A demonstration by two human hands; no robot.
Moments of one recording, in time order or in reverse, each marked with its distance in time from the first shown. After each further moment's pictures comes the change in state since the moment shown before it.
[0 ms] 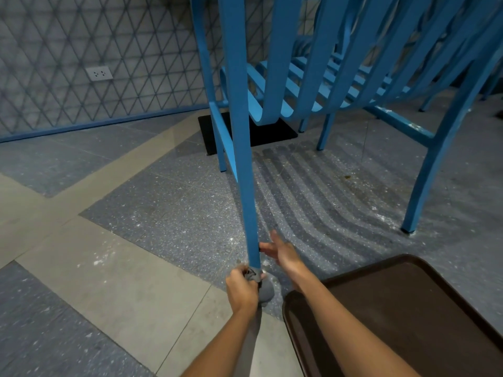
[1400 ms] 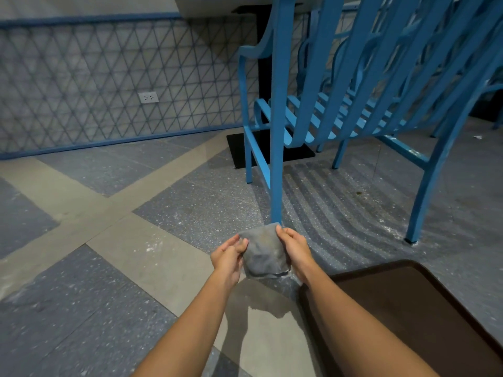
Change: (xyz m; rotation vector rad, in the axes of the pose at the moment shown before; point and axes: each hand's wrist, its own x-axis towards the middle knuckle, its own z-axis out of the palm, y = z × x) left_hand -0.033 0.080 -0.154 -0.978 -0.112 -0.343; right_hand -0.083 -0.035 0.039 0.284 0.029 -0.227
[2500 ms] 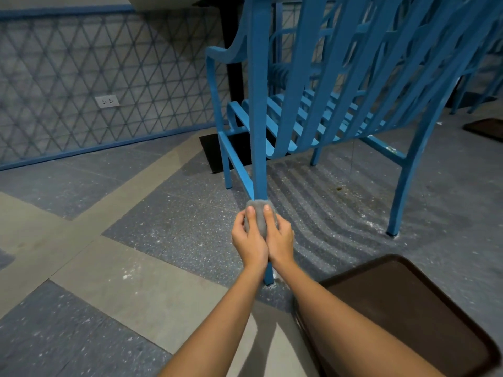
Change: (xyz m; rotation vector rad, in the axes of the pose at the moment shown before) left_hand -0.010 0.014 0.102 0.319 -0.057 0.620; right_hand 0.017 -0.050 0.040 -0.222 0.340 -0.357
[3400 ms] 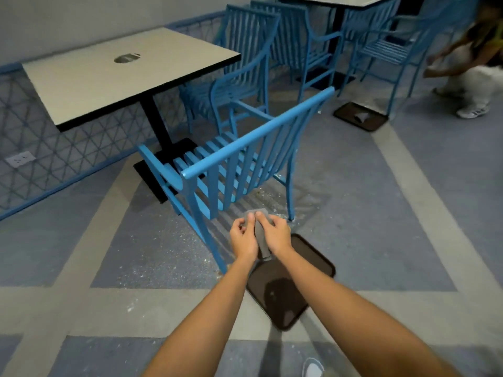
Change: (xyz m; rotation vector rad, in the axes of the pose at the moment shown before) left_hand -0.079 0.384 0.098 0.239 -0.421 -0.421; right_hand -0.042 -0.392 -0.180 -0.114 0.225 0.358
